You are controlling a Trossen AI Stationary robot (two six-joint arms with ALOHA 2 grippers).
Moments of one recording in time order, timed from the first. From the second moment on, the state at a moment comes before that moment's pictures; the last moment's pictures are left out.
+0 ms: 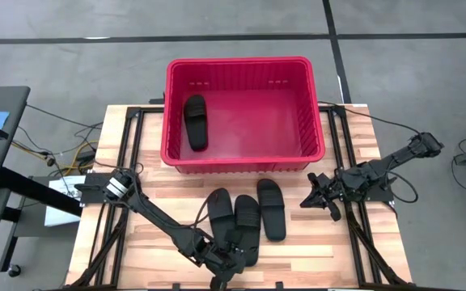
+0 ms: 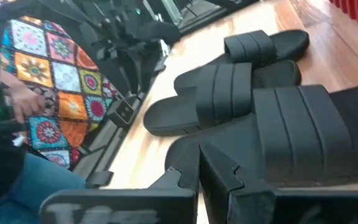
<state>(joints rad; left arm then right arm) -0.60 2.11 1.58 -0.33 -0.19 -0.22 0.43 0.28 0.01 0.01 0.00 0.50</state>
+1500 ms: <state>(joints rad) -0.56 2.13 1.58 -0.46 -0.80 -0.07 0.43 0.28 0.01 0.01 0.00 0.50</state>
